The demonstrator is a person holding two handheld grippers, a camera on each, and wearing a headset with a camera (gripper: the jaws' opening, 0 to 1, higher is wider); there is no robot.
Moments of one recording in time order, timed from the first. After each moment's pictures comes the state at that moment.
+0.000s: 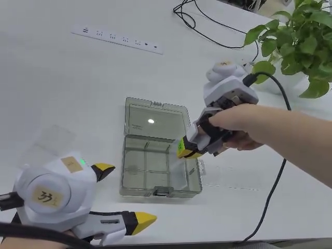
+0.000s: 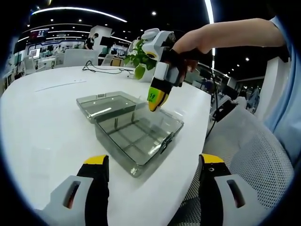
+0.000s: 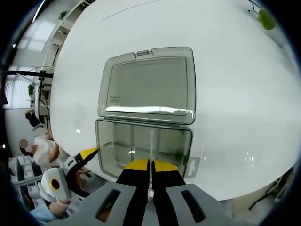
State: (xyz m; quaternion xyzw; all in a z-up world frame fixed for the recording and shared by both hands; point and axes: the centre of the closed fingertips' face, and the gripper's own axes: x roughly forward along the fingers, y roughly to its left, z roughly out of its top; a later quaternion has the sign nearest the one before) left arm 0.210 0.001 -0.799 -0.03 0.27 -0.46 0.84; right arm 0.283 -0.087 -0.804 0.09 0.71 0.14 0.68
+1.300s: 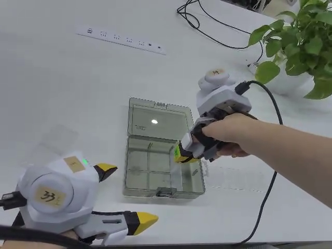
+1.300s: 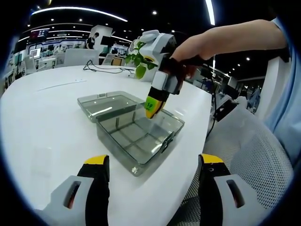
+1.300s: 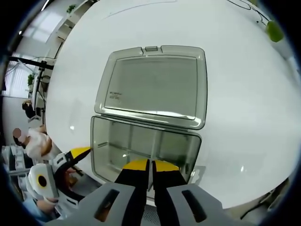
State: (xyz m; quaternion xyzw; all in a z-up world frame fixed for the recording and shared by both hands) left arm 0.211 0.003 -0.797 -0.03 0.27 -0.46 0.84; right arm 0.278 -0.079 -0.816 0.05 0.69 0.16 0.70
